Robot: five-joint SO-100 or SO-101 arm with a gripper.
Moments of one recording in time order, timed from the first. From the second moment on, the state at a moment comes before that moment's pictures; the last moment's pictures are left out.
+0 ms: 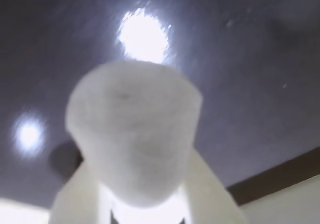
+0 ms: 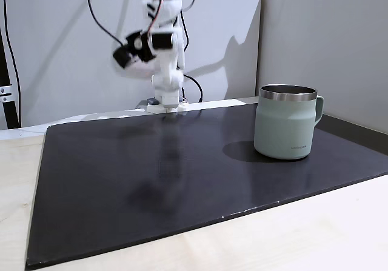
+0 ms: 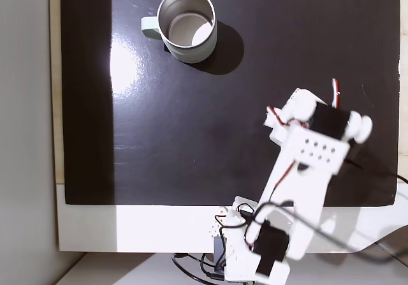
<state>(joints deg) 19.6 92.5 80.6 102.0 16.3</state>
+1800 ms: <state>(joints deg) -18.4 39.6 -2.3 98.4 26.5</state>
